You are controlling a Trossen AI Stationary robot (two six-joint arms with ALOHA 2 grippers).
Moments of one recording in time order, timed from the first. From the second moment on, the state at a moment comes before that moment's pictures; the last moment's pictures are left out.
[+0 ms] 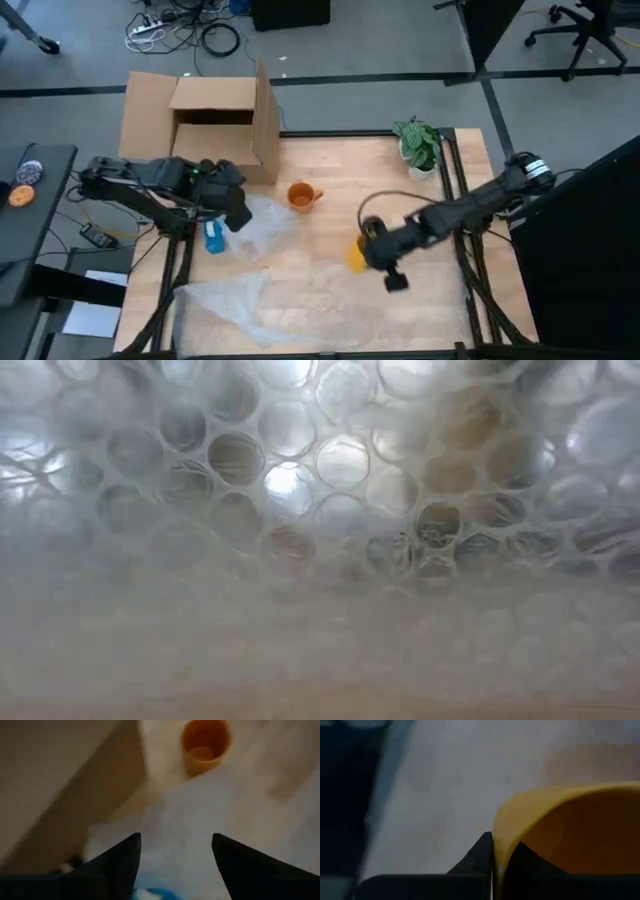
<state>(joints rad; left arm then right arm) -0.23 1.24 1.45 -1.41 -0.38 -0.81 0.50 1.43 1.11 -0.62 0.01 0.29</state>
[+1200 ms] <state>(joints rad) -0.28 1.90 1.24 -0.73 -0.56 -0.42 0.61 1.59 1.08 -0.75 0.14 0.40</state>
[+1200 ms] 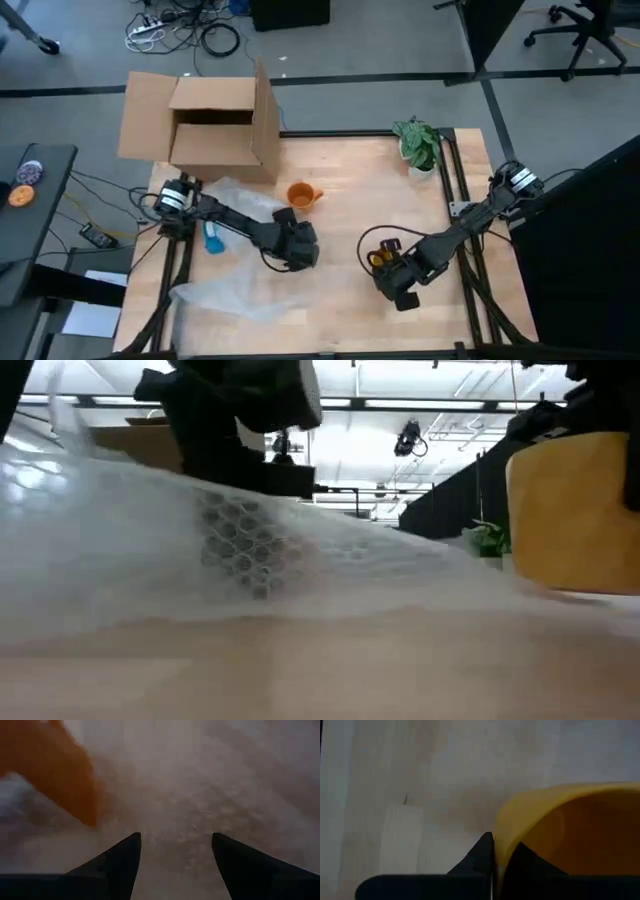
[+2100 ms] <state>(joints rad) -0.54 2.04 1.37 -0.45 -0.29 -0.34 0.56 1.70 1.11 -0.76 0.12 0.44</state>
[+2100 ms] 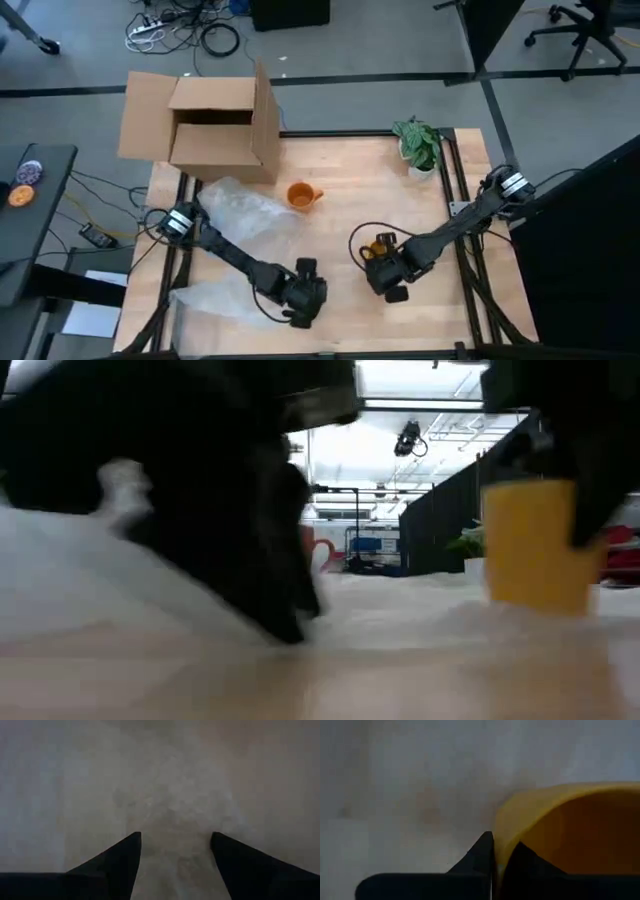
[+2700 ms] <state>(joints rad) -0.56 1.97 1.41 -0.30 -0.42 -0.27 0.65 1.69 1.34 -0.95 0.22 0.45</state>
